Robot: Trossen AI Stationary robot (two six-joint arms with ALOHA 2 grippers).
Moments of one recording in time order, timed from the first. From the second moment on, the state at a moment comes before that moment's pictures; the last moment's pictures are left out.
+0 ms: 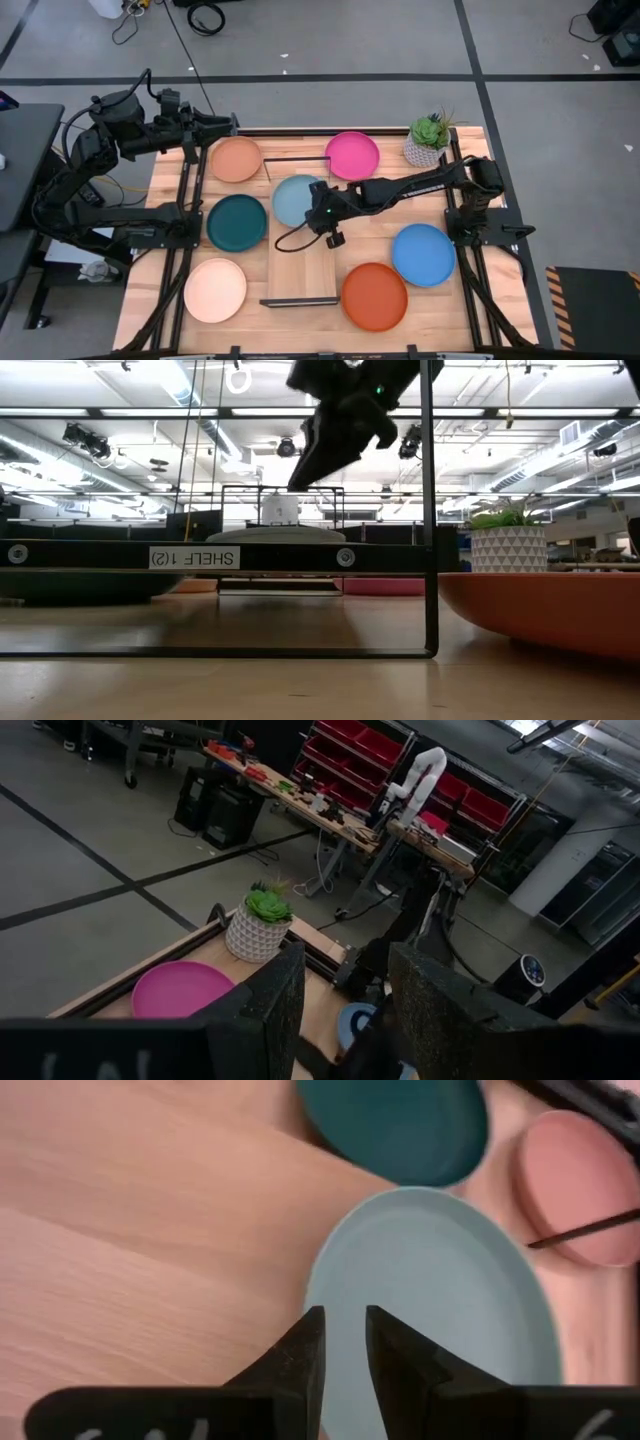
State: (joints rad) left arm 0.43 0.87 1.42 -0.63 0.10 -0.46; right arm 0.06 1.84 1.43 -0.43 0.12 -0.38
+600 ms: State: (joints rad) left arm 0.43 0.87 1.42 -0.63 0.10 -0.46; right arm 0.00 1.85 1.30 -0.45 0.19 -0.30
